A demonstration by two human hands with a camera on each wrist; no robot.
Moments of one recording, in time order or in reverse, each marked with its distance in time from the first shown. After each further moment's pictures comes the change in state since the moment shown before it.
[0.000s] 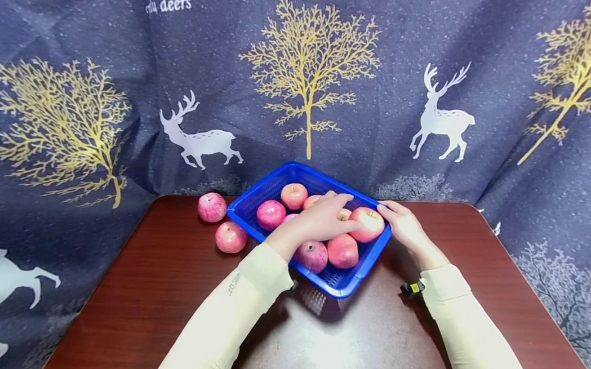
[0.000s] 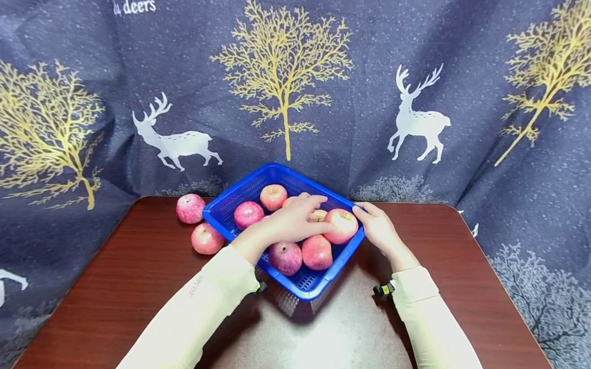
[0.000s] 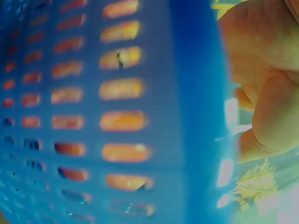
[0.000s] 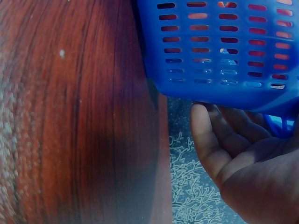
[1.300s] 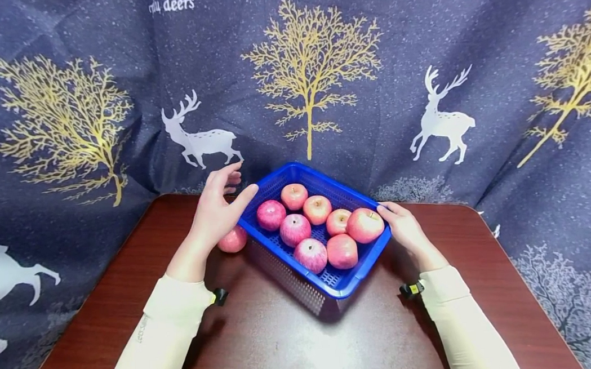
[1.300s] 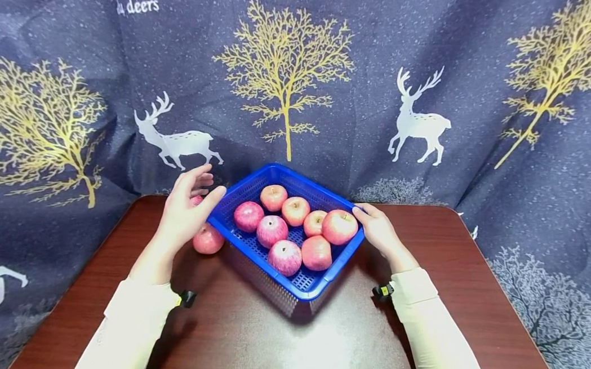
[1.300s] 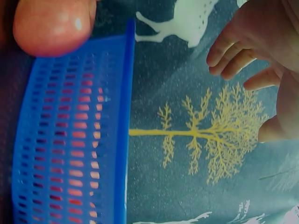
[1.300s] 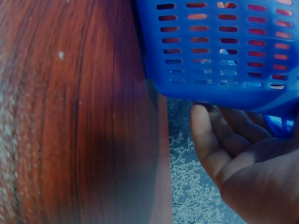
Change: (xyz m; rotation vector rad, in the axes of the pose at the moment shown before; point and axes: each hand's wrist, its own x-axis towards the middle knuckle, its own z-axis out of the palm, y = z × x) left_hand -0.126 -0.093 -0.078 -0.249 0.824 -0.023; right_hand 0.001 0.003 0.001 0.022 -0.015 0.012
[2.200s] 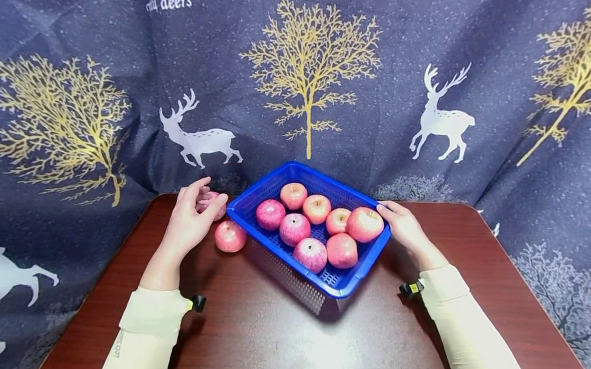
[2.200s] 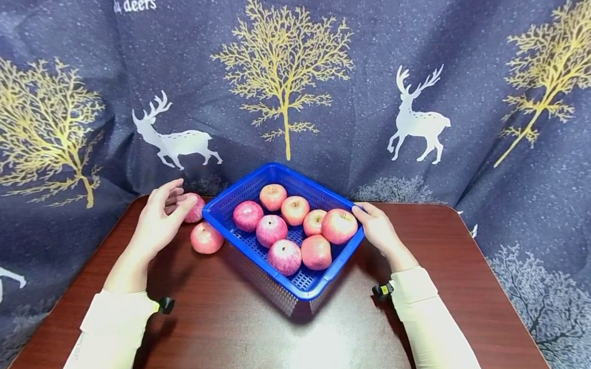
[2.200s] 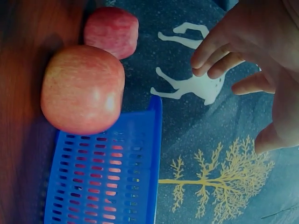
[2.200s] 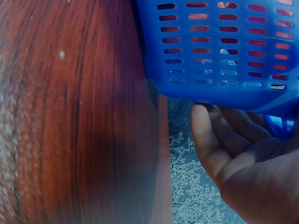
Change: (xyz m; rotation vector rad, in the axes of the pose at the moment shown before) left_hand -0.021 -0.050 -0.039 0.170 -0.035 -0.216; right_hand 0.000 0.001 0.001 0.048 -0.003 0.001
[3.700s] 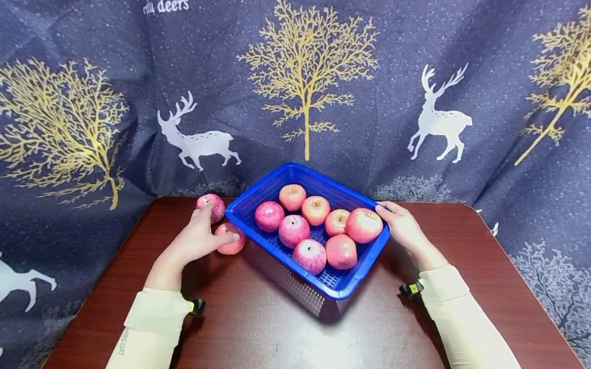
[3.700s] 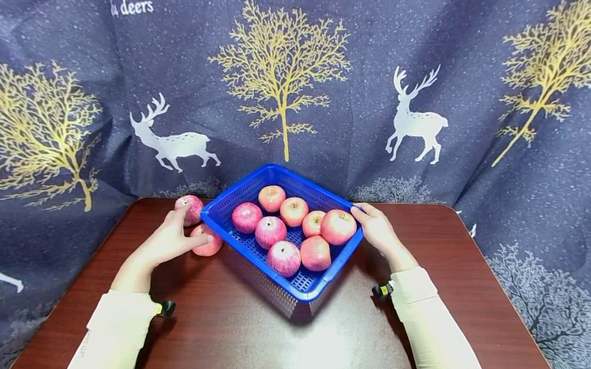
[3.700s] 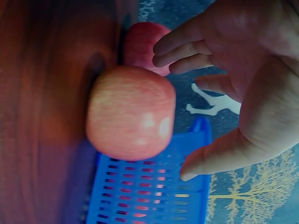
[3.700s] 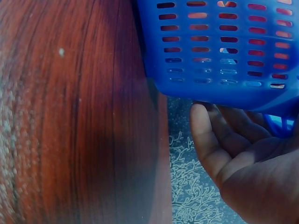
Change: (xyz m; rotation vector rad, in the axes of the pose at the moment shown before) left_hand -0.006 -0.040 0.014 0.156 -0.440 -0.048; right_hand -0.003 -0.003 0.000 0.002 0.007 0.015
